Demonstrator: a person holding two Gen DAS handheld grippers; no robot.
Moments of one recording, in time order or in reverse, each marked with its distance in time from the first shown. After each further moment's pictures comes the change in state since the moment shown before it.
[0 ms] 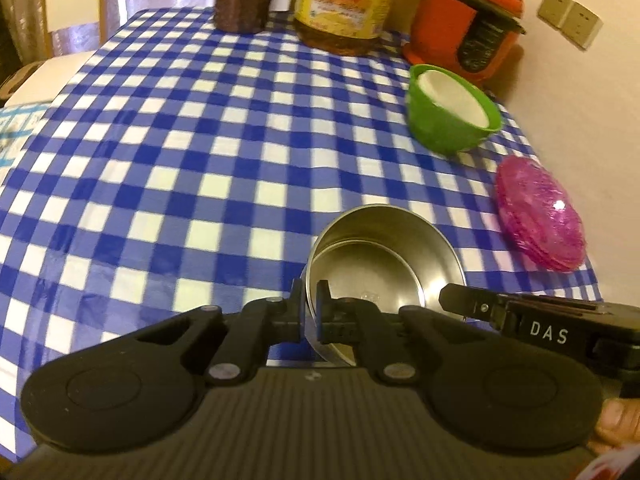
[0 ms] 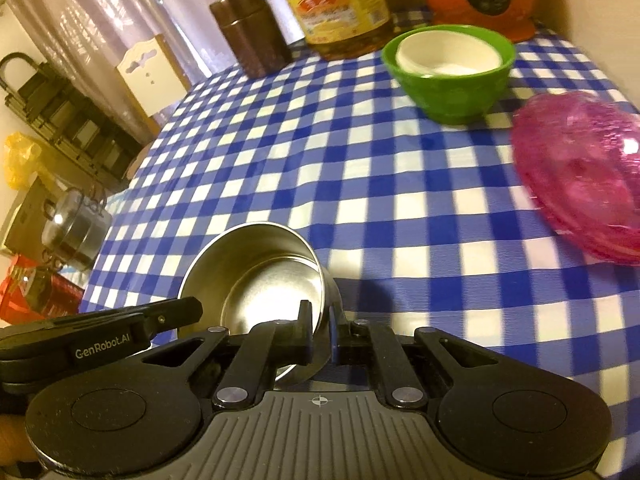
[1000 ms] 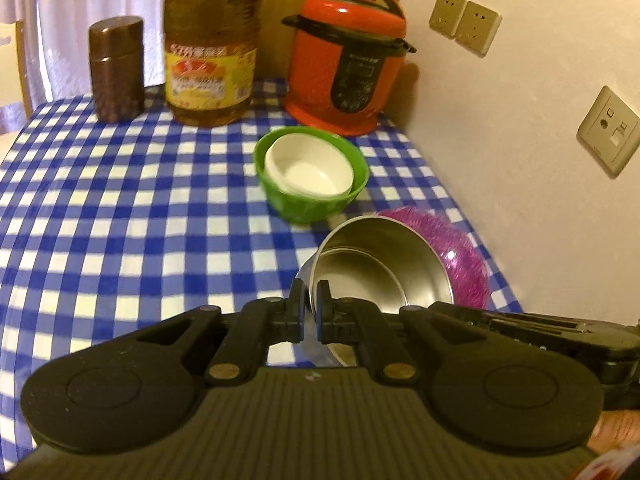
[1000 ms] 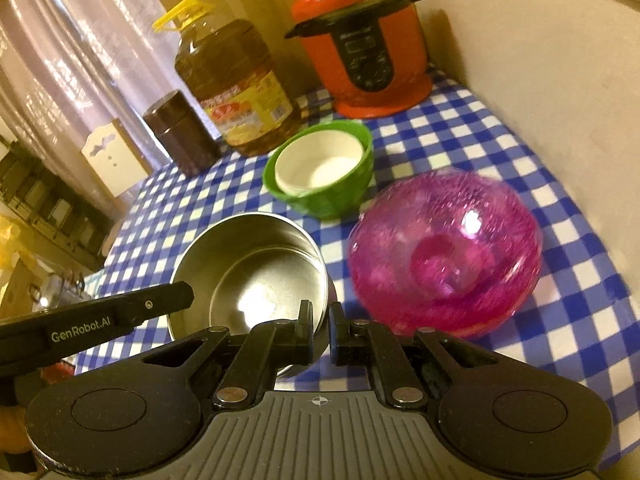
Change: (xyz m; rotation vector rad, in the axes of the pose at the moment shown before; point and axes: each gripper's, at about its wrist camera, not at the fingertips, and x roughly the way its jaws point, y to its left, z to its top) left arm -0.008 -0.136 0.069 0.164 -0.093 -0.124; right arm -0.098 -0.094 0.048 0.123 -0.168 -0.059
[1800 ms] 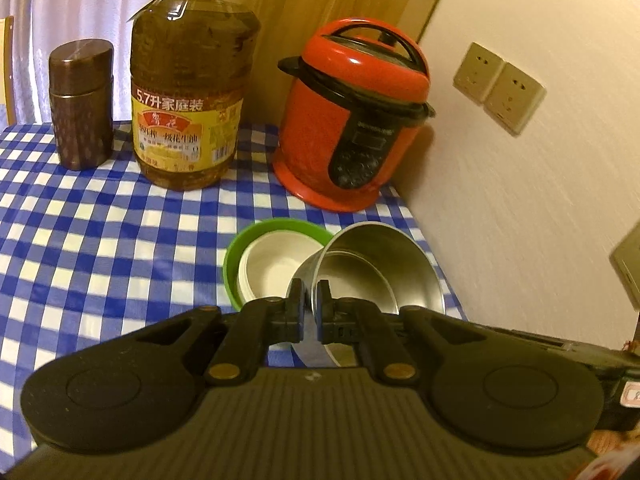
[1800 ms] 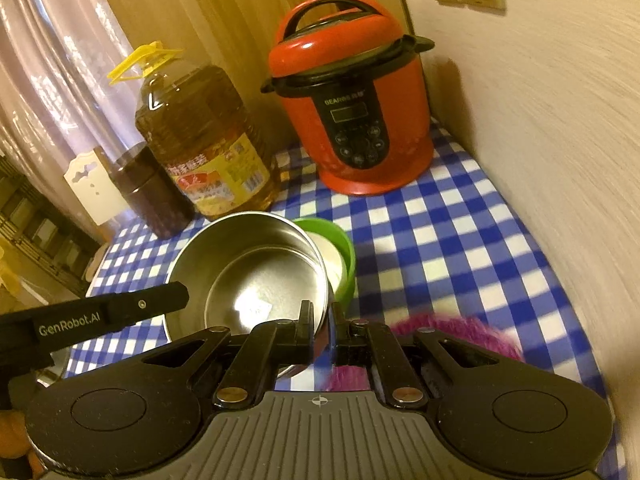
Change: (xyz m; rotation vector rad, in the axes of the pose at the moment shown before) left arm 0.077 0.008 0.113 -0.093 -0.063 -0.046; right arm 0.061 -0.021 0.120 -0.043 -0.057 -0.030
